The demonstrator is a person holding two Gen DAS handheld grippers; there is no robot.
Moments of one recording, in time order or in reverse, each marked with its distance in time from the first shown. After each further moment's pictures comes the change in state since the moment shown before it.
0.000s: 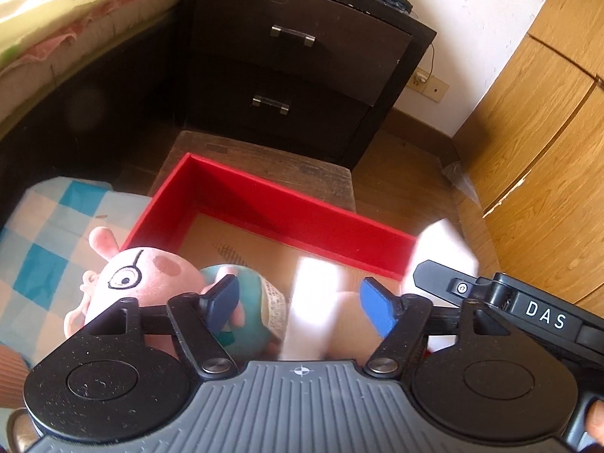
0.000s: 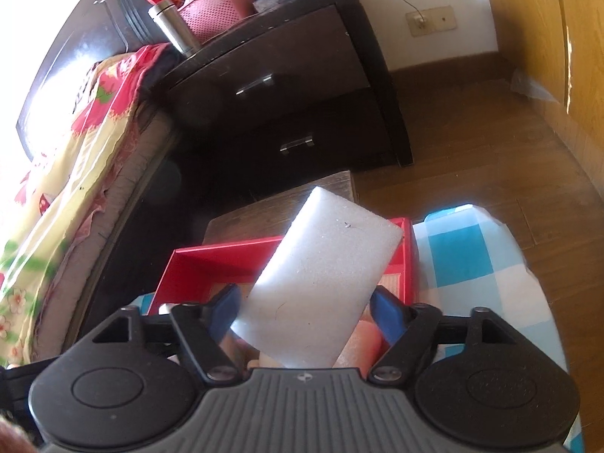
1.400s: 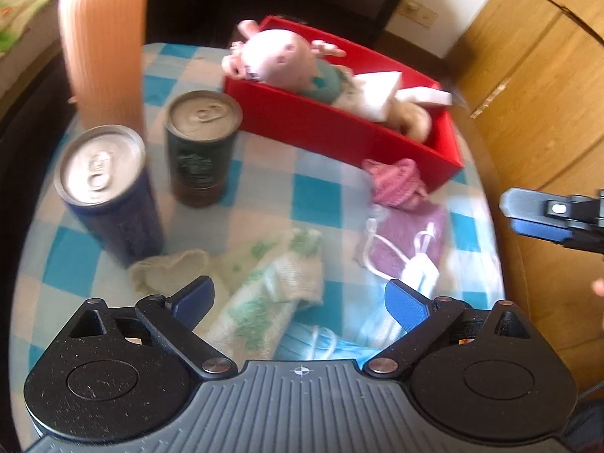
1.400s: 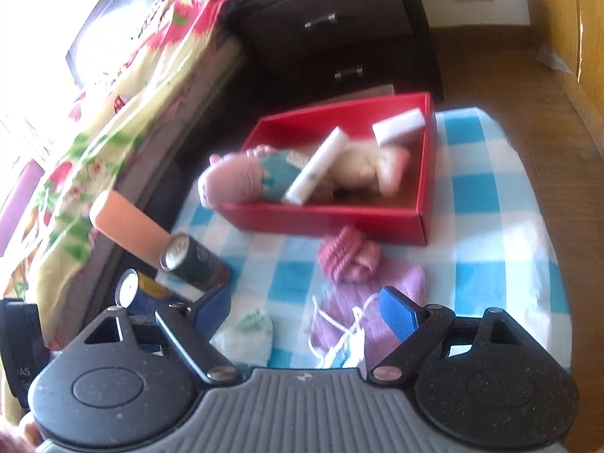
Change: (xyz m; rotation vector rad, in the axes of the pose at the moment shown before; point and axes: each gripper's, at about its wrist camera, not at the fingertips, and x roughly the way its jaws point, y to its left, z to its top) left arm -0.129 0.071 -0.161 0.072 0.181 -0.013; right arm -0.134 0.035 -0.124 -0.144 0.195 0.073
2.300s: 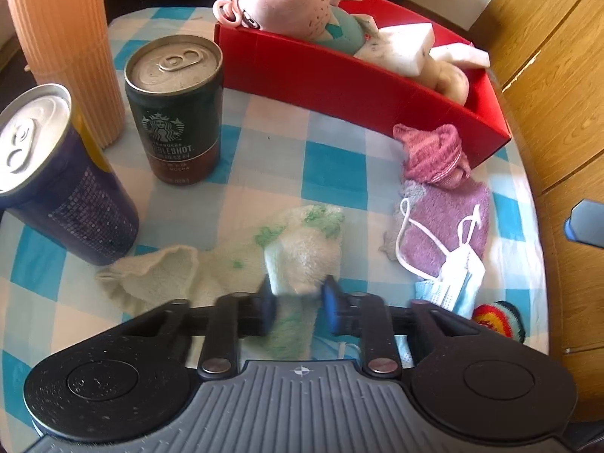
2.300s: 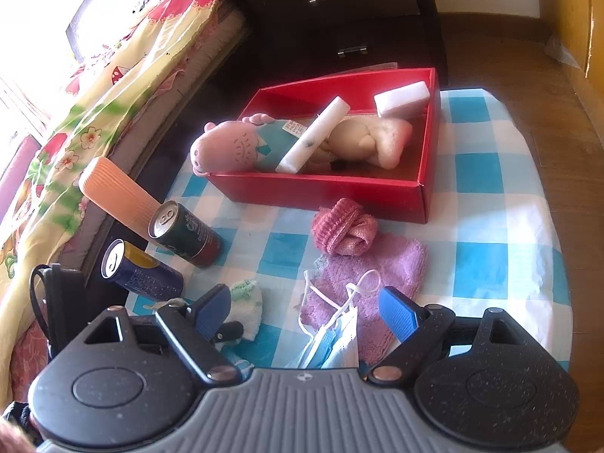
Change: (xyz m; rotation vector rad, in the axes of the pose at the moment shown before) left arm 0.059 -0.004 0.001 -0.025 0.091 0.089; right arm 0.011 -0.002 -0.008 -0.039 0.047 -0.010
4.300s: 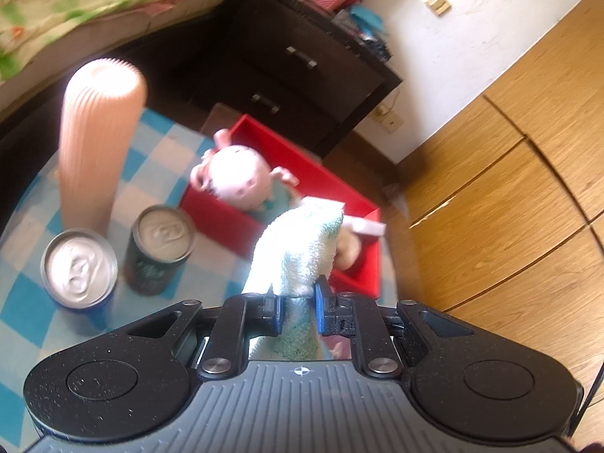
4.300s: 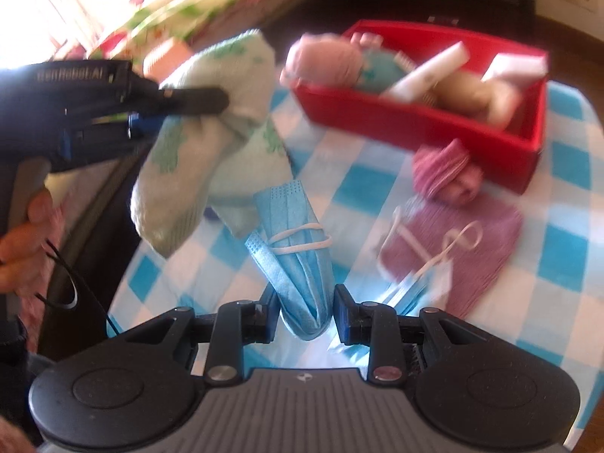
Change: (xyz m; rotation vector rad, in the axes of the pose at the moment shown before) left arm -0.110 0.020 0.043 -0.211 -0.321 -0.330; right arm 0.026 0.050 -0.032 -0.224 0.111 0.096
